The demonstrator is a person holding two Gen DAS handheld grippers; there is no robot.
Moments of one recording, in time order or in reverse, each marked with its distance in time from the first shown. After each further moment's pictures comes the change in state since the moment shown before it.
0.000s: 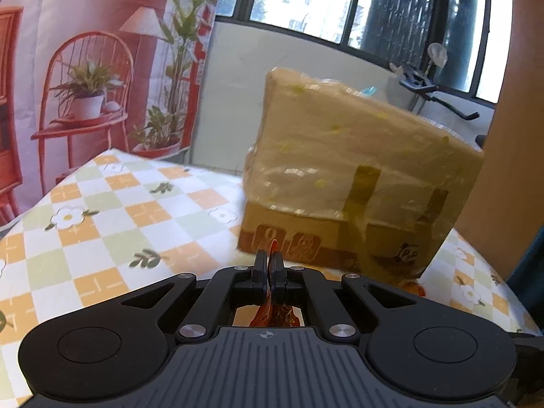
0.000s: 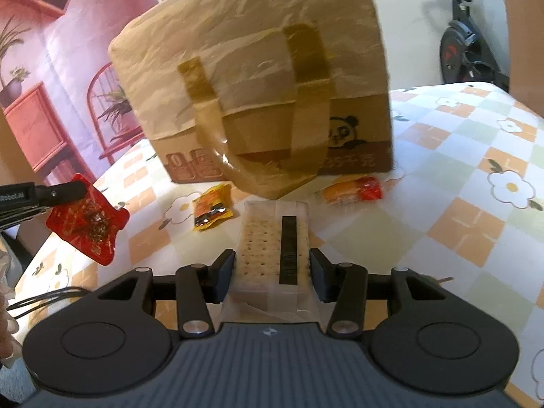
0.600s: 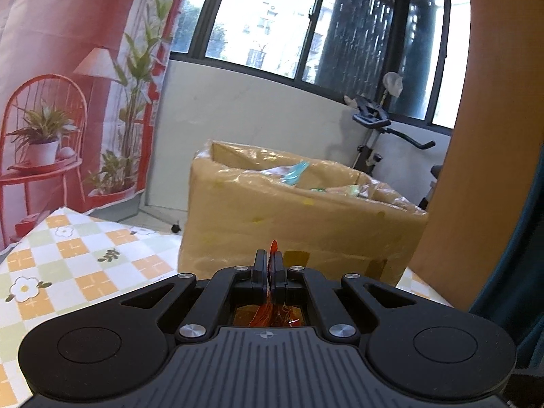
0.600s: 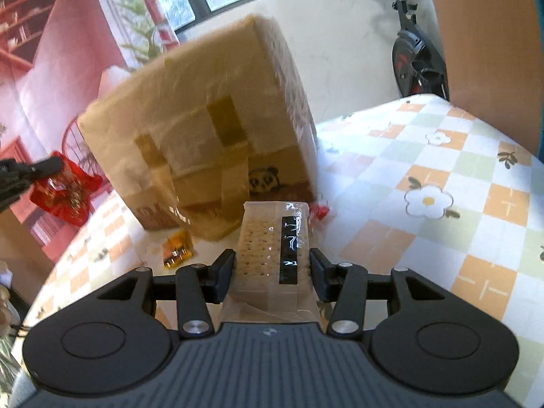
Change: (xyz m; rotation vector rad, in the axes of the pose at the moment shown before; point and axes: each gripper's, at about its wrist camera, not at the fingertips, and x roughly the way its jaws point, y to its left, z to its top) left arm 0.005 -0.037 0.051 0.044 -0.117 -0.149; right arm -0.068 -0.037 0.014 0.127 -0.111 -0.072
